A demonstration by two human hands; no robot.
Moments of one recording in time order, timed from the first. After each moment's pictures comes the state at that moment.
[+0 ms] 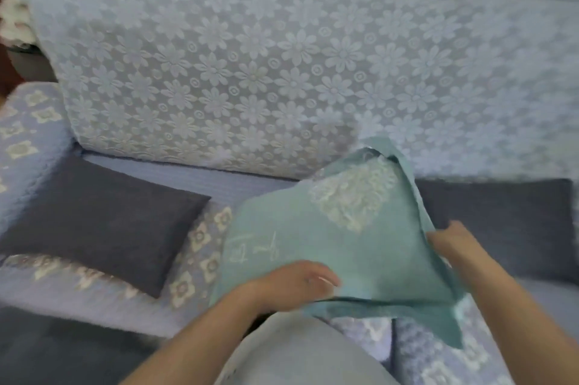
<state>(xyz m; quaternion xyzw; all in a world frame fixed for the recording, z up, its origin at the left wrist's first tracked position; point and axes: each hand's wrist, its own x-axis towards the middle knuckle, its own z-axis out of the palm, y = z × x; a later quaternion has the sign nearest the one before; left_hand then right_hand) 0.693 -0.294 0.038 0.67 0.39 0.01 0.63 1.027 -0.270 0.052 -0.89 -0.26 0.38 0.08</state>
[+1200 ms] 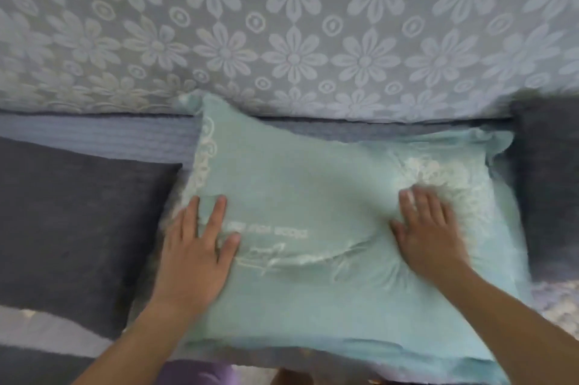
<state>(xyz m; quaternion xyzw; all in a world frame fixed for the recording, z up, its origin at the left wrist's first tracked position) 0.537 -0.167 -0.243 0.73 0.65 -0.19 0.13 0.931 -0.190 -0.304 -0.75 -0.64 0.15 -0.12</state>
